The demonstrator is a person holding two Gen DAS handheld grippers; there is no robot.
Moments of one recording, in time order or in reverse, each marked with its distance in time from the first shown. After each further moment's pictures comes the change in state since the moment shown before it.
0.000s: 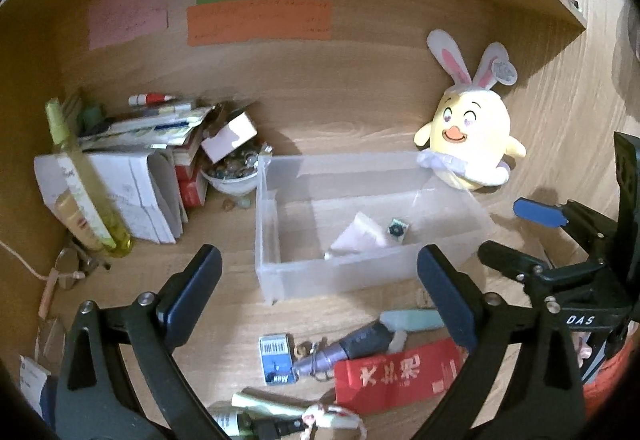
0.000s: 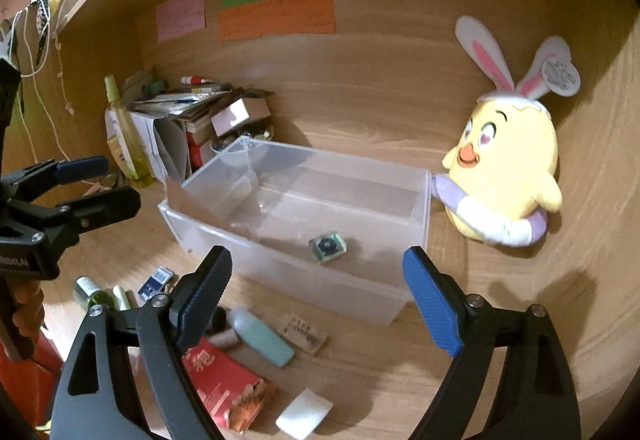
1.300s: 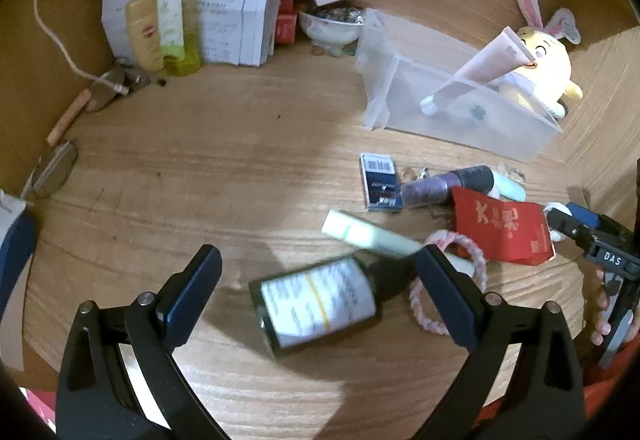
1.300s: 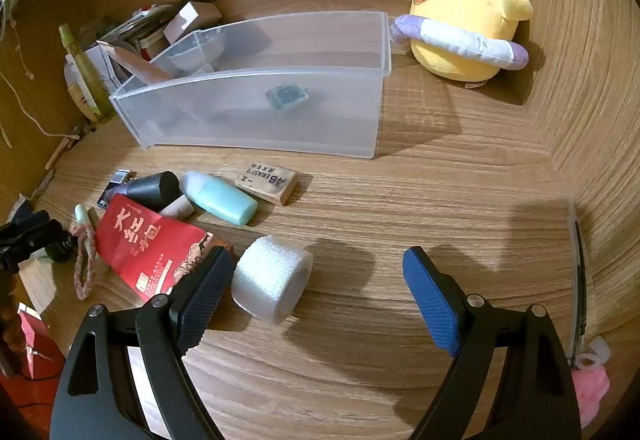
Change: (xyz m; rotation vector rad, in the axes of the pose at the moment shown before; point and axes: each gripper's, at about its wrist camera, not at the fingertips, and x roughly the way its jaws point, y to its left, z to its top) left arm -0.002 0.075 -0.130 -0.221 0.240 0.070; right arm 0.025 -0.014 -0.095 0.153 0.234 -0.072
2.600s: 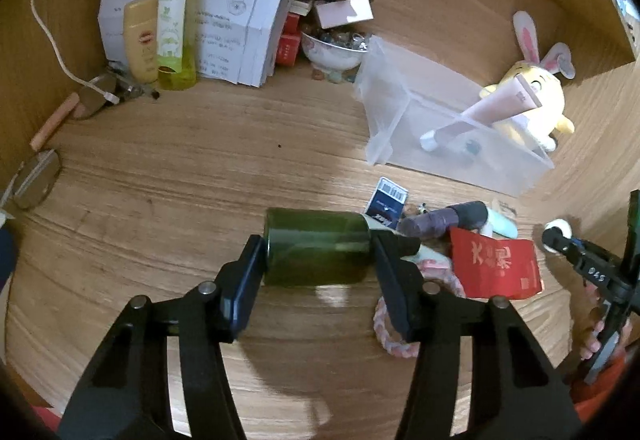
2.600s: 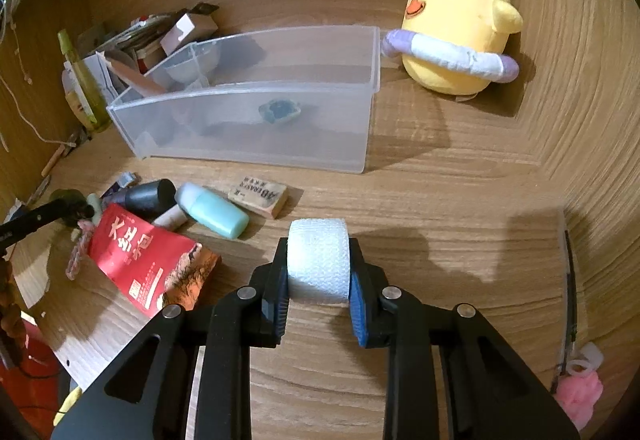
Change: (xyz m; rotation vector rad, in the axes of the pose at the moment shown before) left arm 0.006 0.015 0.017 -0.048 -0.083 -0.065; right arm -0.005 -0.005 0.005 0.002 -0.052 -0.014
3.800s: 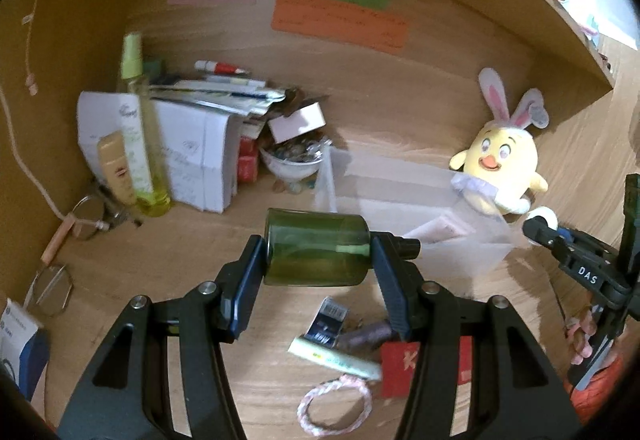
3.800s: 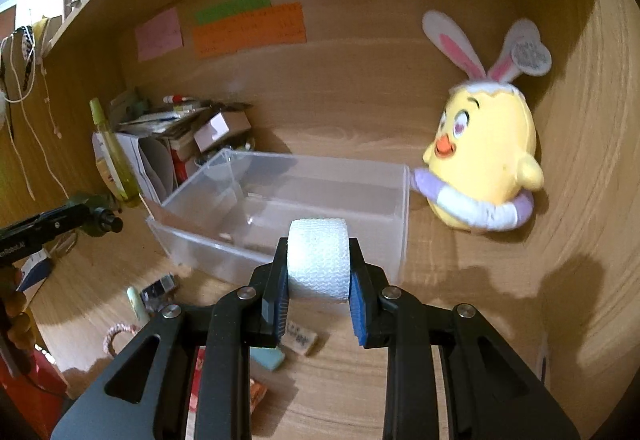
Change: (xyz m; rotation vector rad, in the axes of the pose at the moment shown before) left arm -0.038 -0.057 0.073 0.088 -0.210 -0.022; right arm -0.038 0.020 0.081 -0.079 -0.248 0.058
